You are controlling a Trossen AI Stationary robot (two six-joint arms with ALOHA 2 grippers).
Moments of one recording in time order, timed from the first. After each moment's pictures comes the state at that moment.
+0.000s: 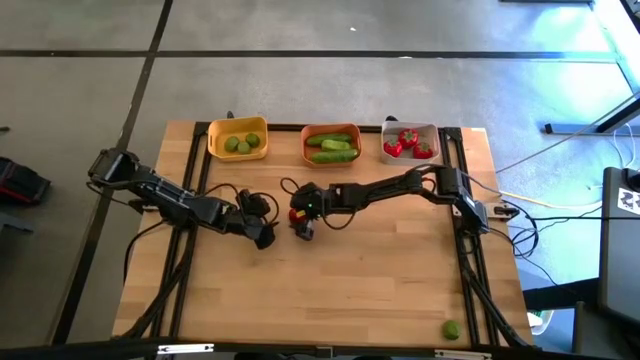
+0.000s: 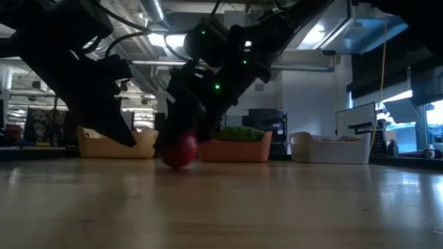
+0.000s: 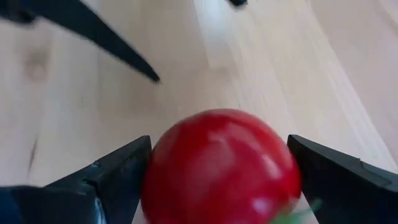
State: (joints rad) left arm -0.25 1.31 0.43 -0.11 -0.59 -0.65; right arm -0.02 2.18 1.48 -0.07 -0.01 0.19
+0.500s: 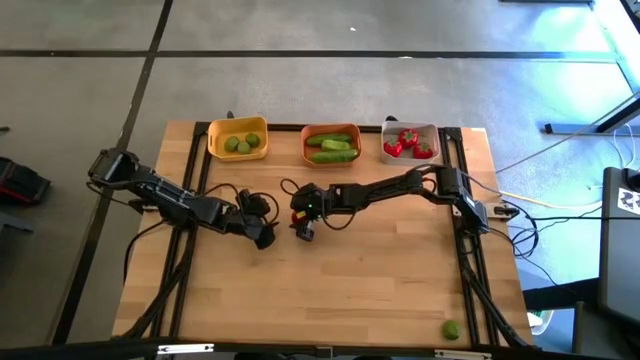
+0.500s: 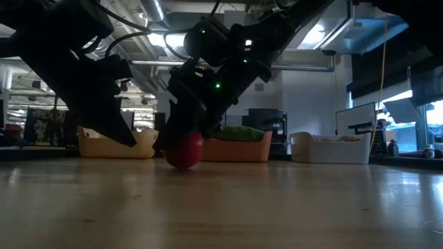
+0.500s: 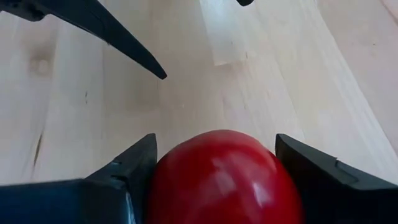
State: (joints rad) left arm -0.25 1.31 0.43 -0.11 -0.59 -0.65; right arm -0.02 2.18 1.48 -0.08 -0.01 0.18
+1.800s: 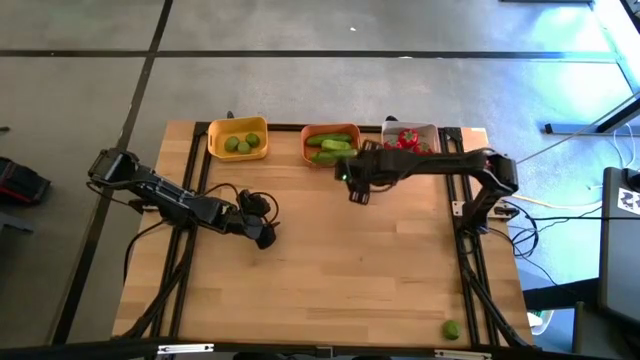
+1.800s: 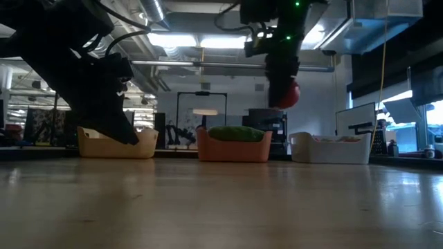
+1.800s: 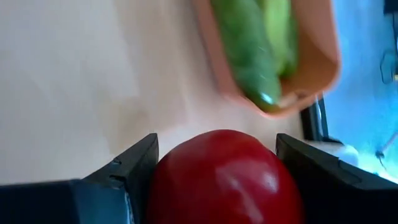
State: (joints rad) left arm -0.25 1.31 0.43 -0.09 -0.59 -0.68; right arm -0.12 1.75 1.48 -1.00 0.45 0.01
